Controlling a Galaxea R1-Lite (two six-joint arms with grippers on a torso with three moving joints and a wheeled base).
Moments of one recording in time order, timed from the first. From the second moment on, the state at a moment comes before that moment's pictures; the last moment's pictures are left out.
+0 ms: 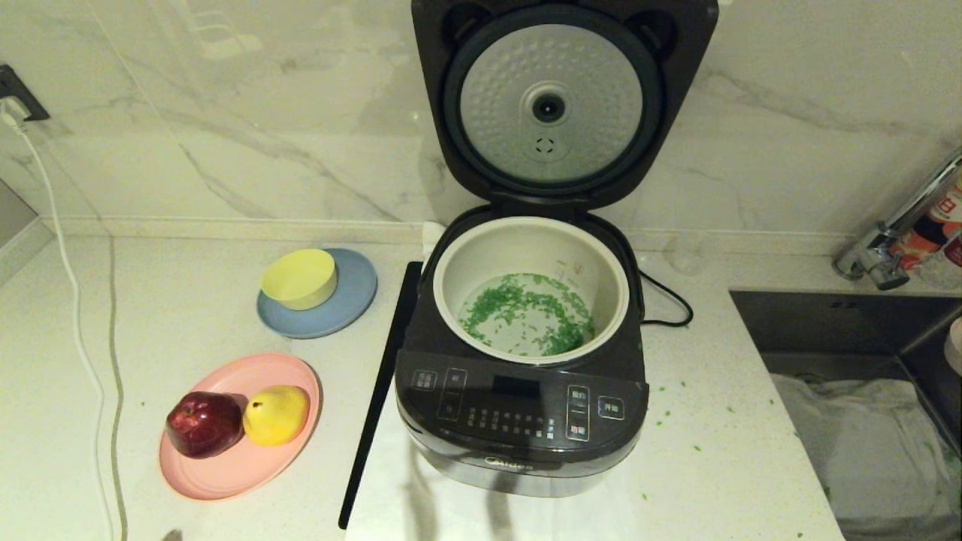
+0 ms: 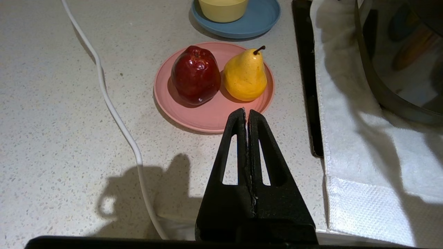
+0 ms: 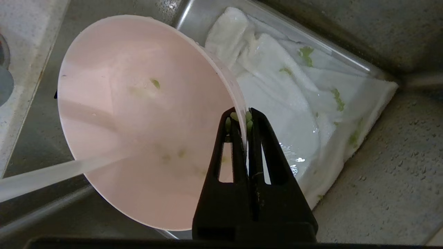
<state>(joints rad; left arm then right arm) 0.01 0.00 0.00 -0.01 0.00 0.00 -0.86 2.19 -1.55 0.06 0.20 0.49</state>
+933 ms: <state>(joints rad) 0.01 0.00 0.00 -0.01 0.00 0.00 -0.58 1.78 -1.17 0.16 0.29 0.47</state>
